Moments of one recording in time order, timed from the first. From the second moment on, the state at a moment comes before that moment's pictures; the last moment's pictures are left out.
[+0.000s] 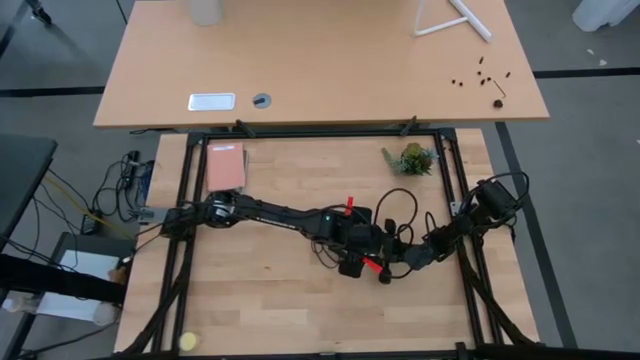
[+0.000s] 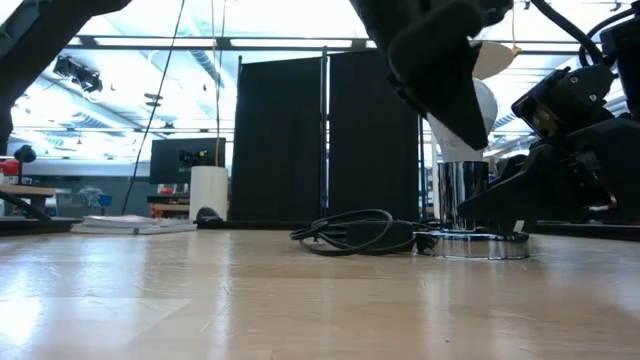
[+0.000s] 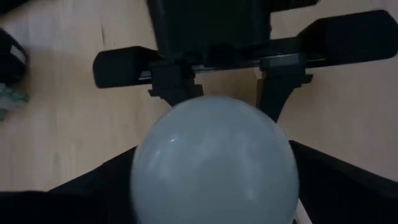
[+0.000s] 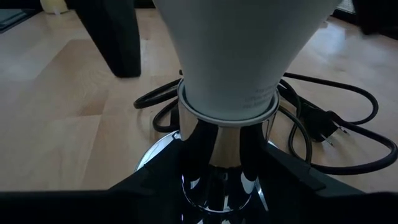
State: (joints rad) left arm -0.18 2.31 2.12 -0.78 -0.21 0.17; right arm 0.53 1.88 0.26 1.17 0.68 0.27
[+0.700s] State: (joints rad) left arm -0.18 2.32 2.14 -0.82 -0.15 0.18; right arm 0.52 1.88 0.26 1.17 0.62 0.28
